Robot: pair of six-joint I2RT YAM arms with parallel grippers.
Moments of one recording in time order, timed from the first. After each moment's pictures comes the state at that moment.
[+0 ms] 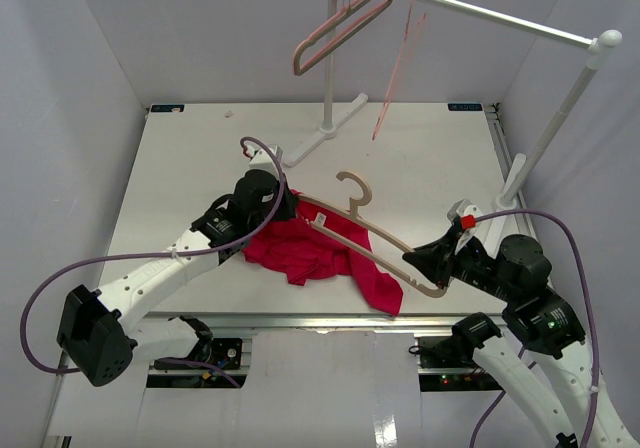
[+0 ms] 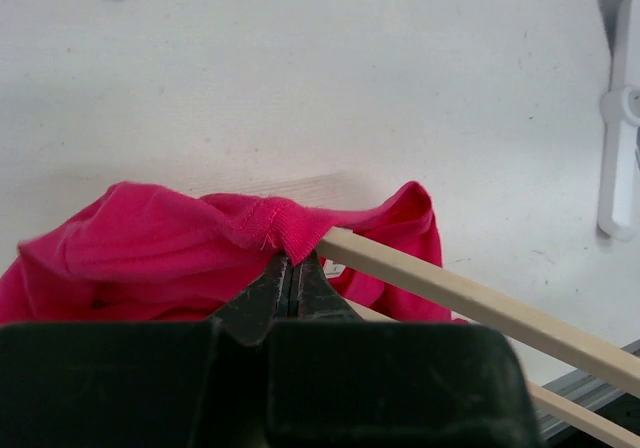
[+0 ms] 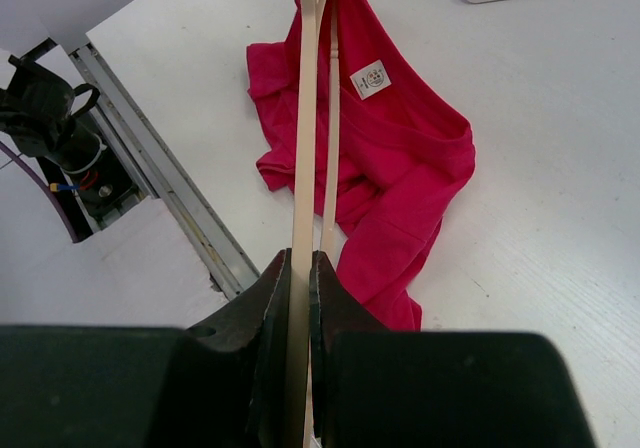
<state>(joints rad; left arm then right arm) -0.70 1.18 0.91 -0.21 -0.22 -0.55 0.51 0.34 0.74 -0.63 -0.47 0.11</state>
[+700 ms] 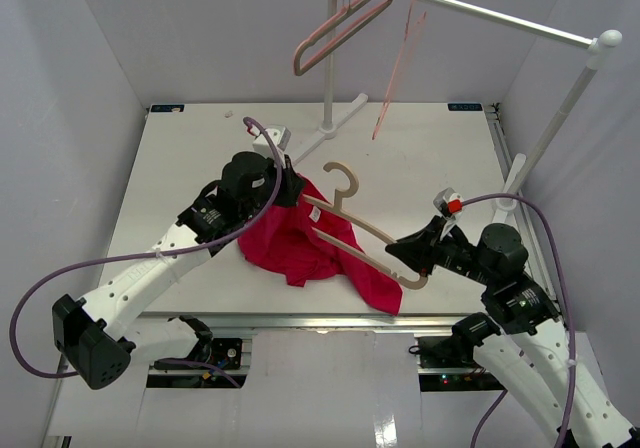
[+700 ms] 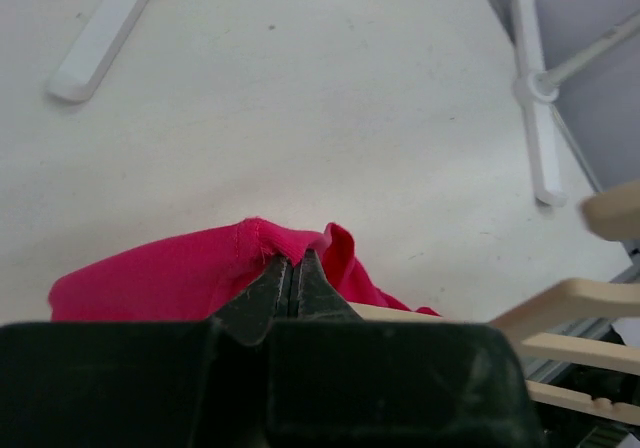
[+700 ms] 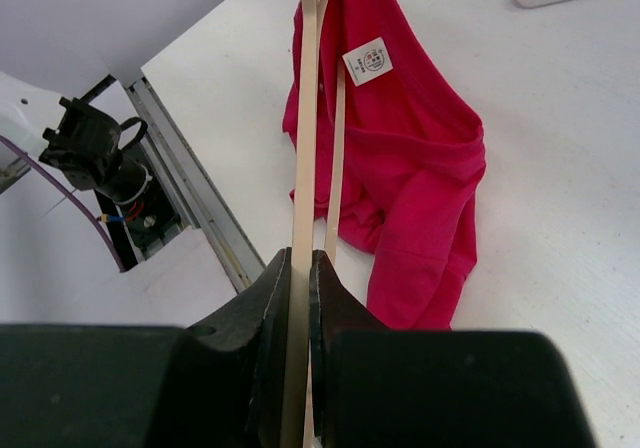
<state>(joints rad) -0.70 1.16 1.08 -0.27 -0.10 -0.39 0.50 0.44 0.61 -0.34 -0.57 0.26</state>
